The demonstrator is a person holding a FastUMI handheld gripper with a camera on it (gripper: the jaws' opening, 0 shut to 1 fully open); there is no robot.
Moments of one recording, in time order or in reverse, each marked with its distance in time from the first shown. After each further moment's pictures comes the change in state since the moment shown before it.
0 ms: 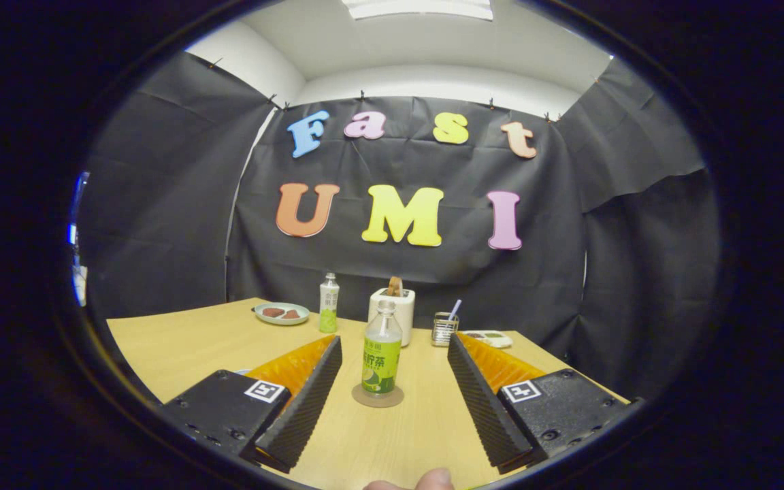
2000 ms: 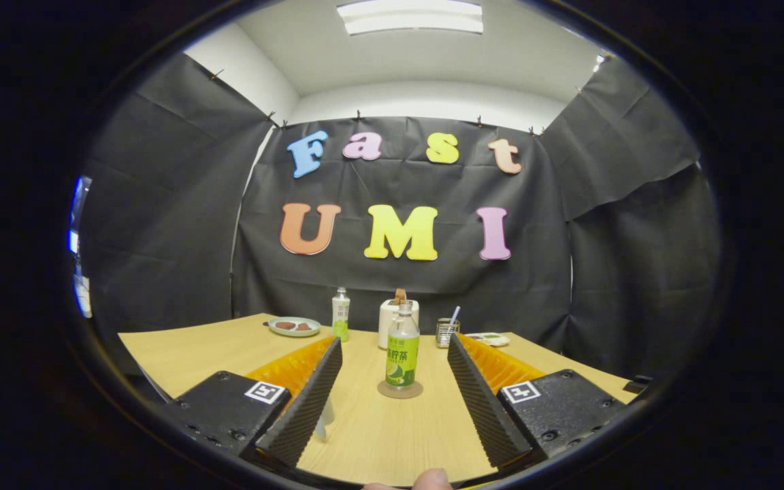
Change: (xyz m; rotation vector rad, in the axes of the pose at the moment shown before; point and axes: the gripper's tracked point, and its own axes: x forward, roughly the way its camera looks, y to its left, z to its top) arm -0.052 0.043 0.001 0.030 -0.053 -0.031
